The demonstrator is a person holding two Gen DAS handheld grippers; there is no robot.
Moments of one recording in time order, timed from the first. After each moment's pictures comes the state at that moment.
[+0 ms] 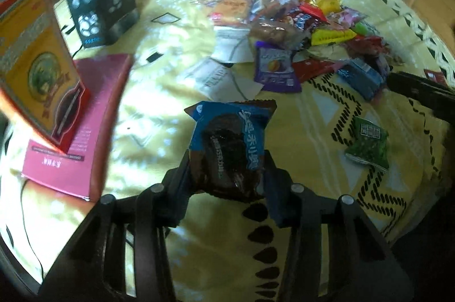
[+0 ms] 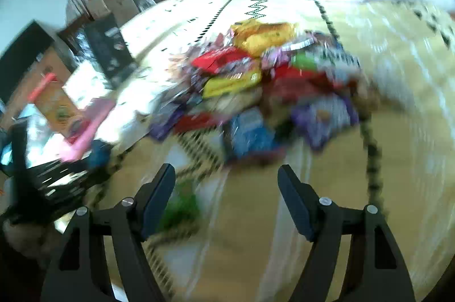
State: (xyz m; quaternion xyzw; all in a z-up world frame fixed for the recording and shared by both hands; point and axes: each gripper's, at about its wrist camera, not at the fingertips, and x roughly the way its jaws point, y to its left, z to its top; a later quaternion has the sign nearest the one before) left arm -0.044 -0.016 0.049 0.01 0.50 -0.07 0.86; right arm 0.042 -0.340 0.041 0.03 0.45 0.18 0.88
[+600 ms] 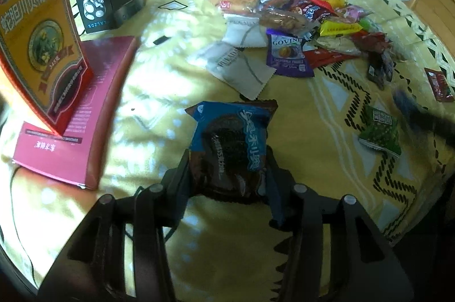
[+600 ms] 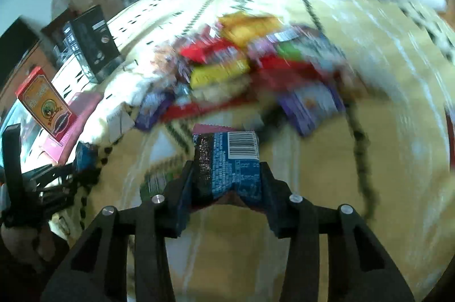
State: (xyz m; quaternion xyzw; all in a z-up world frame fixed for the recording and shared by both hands) left arm -0.059 -0.007 0.032 0.00 0.50 -0.07 0.86; right arm -0.016 -0.357 0.033 0.06 0.47 0.13 0.87
